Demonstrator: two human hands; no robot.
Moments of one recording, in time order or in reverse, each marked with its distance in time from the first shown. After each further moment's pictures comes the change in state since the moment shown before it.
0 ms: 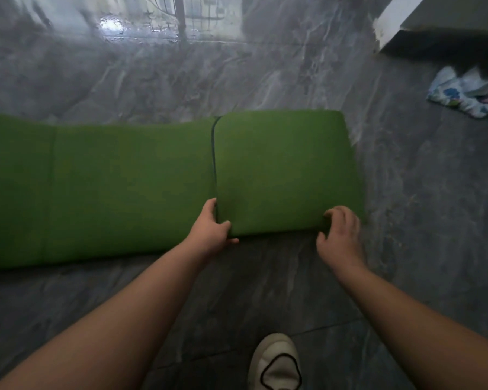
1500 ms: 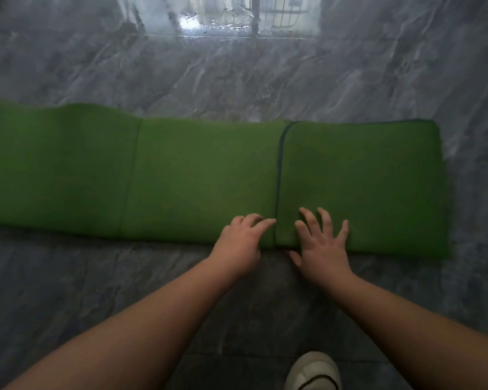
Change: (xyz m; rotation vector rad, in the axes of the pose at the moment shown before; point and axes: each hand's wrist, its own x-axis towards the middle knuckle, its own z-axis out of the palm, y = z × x) left_hand -0.013 -0.017 -0.054 1.274 -0.001 0.397; right_hand -0.008 -0.125 0.051 -0.308 -0.459 -0.507
